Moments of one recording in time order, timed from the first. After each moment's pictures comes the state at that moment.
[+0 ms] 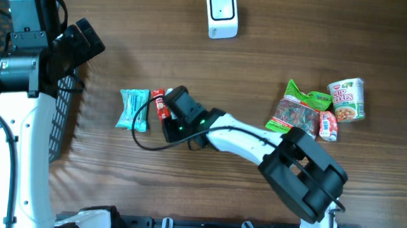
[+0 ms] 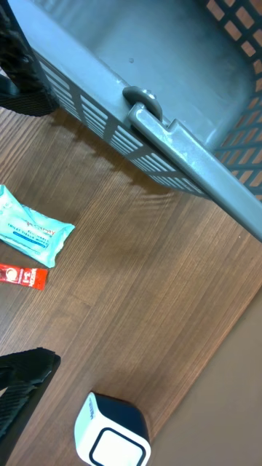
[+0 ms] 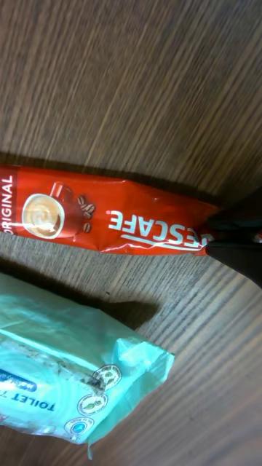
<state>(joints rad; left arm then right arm) 0.09 1.41 1.59 -1.08 -0.14 -0.47 0.88 2.01 1.18 -0.19 -0.21 0.52</state>
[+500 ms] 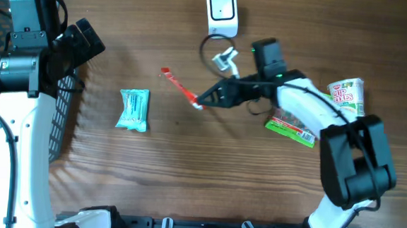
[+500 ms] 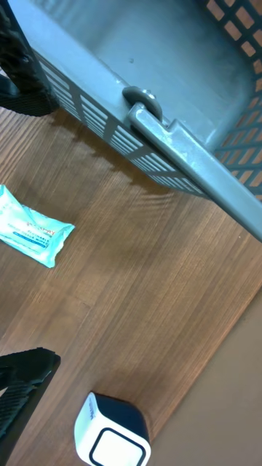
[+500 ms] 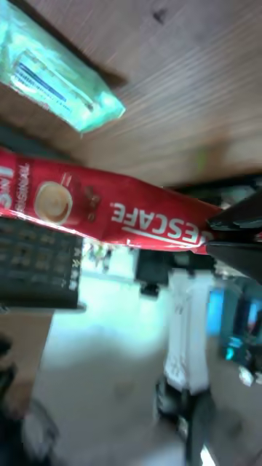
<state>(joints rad) 0.09 1.41 1.59 -1.08 -0.14 -0.47 0.33 1.91 1.18 -0.32 -1.48 0.27</state>
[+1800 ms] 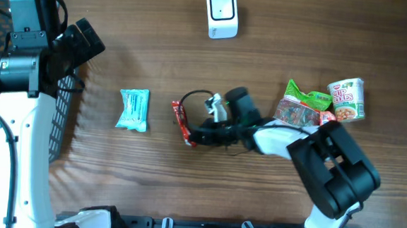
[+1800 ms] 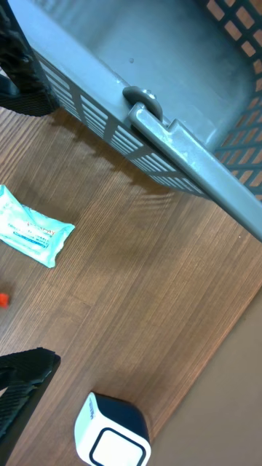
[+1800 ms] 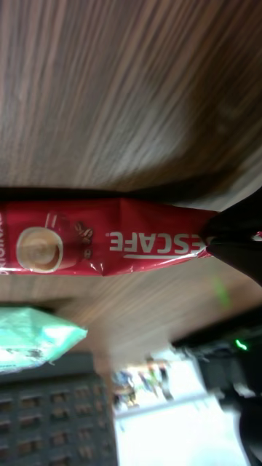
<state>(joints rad) 0.09 1.41 1.59 -1.08 -0.14 -0.47 0.60 1.91 0.77 0.21 -0.76 0.68</state>
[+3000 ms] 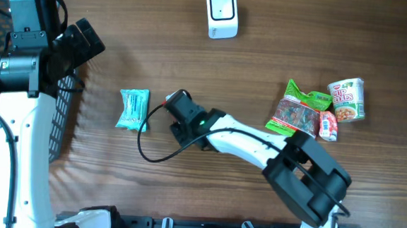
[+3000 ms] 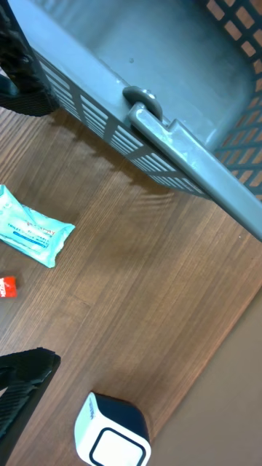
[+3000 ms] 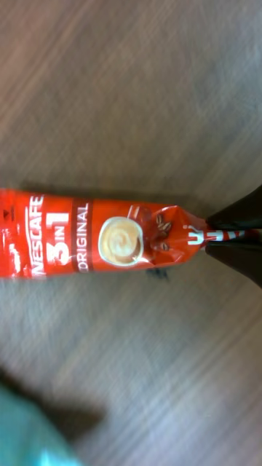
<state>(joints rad) 0.09 1.41 1.59 -1.08 -0.14 -0.47 0.88 1.97 1.19 -0.35 0.01 0.23</state>
